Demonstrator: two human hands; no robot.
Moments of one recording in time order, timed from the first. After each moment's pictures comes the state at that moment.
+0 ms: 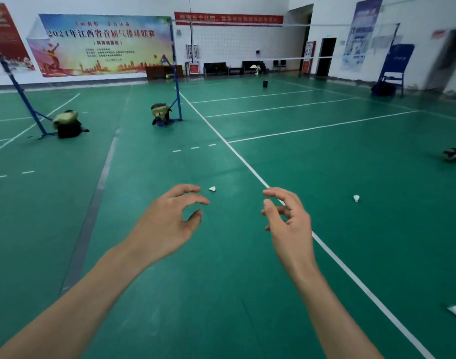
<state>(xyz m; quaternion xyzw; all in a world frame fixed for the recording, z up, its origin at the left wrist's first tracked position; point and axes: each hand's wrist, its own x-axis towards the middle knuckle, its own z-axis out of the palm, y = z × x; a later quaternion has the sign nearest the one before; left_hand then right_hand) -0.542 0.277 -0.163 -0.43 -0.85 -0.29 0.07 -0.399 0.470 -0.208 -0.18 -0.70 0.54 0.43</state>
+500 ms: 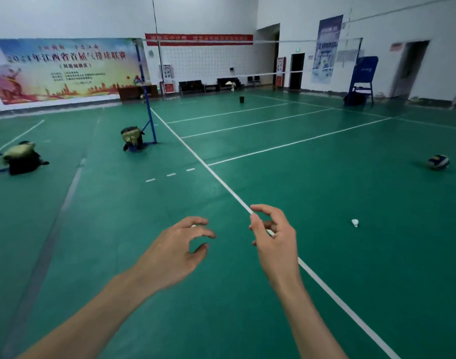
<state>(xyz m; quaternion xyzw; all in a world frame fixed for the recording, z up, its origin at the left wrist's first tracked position) -0.836 0.588 -0.199 -0.52 -0.82 -0.26 0.00 -0.690 0.752 -0.227 -0.21 -0.67 0.53 0.47</state>
